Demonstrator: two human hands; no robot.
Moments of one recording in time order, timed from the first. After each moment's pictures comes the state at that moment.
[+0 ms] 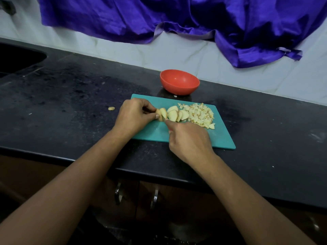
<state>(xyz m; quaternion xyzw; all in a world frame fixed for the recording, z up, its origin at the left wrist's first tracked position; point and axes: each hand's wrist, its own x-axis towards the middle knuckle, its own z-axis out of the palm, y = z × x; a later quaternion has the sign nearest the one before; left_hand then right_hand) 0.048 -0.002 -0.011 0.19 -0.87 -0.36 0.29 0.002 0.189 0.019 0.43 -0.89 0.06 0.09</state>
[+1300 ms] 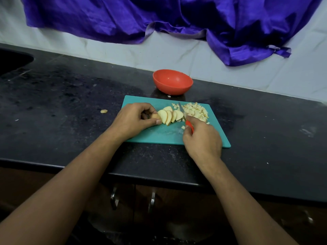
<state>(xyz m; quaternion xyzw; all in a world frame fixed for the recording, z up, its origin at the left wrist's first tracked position) 0.043 -0.003 -0.012 0.12 -0.90 -0.36 0.21 -0.017 0.211 0.004 0.22 -0.94 0.23 0.11</state>
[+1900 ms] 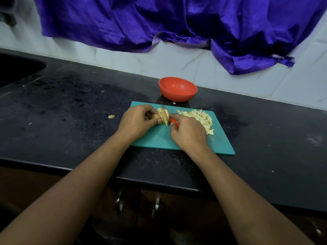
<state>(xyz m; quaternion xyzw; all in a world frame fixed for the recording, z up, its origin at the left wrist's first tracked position) 0.034 -0.010 -0.012 0.18 -0.89 -0.33 0.26 -0.033 0.160 0.014 0.33 -0.93 0.17 0.09</state>
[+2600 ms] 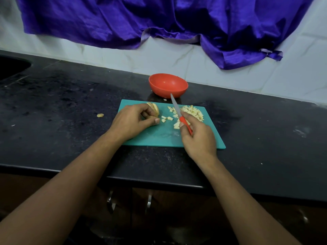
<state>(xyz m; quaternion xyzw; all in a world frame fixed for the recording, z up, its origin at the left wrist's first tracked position) 0.032 -0.001 -0.012 0.13 -0.91 -0.31 0.24 -0.040 0.220 -0.012 0.29 -0.88 0.36 0.13</state>
